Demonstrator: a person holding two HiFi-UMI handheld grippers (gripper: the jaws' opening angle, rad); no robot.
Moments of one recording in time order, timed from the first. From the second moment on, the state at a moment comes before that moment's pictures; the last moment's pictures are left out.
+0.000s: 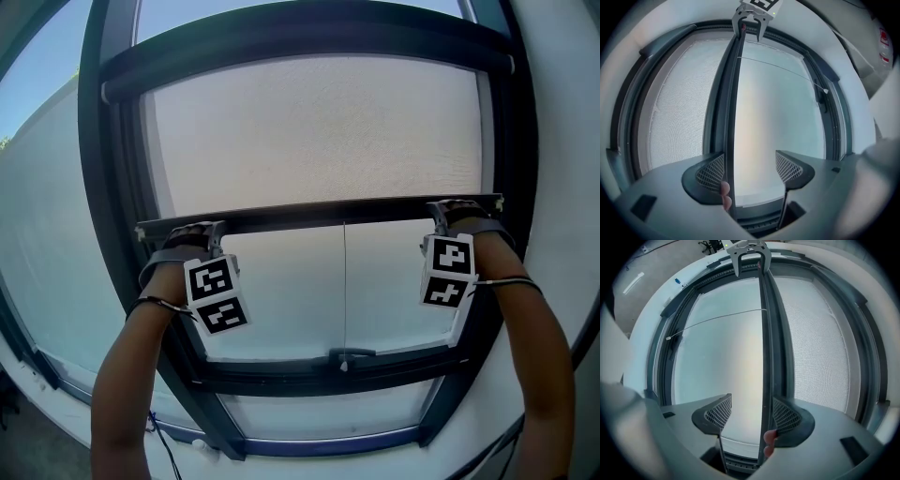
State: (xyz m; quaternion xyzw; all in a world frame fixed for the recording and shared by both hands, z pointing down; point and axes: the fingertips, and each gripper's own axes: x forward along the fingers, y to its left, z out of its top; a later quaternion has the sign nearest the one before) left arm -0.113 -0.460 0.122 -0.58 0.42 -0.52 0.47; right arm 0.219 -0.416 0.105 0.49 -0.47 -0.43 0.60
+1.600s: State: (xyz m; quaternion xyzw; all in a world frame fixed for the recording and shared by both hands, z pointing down) left arm -0.108 -0.452 0.199 -0.63 0.37 -0.54 0.43; right arm 0.220 -0.410 0.180 0.45 -0.51 -0.37 0.63
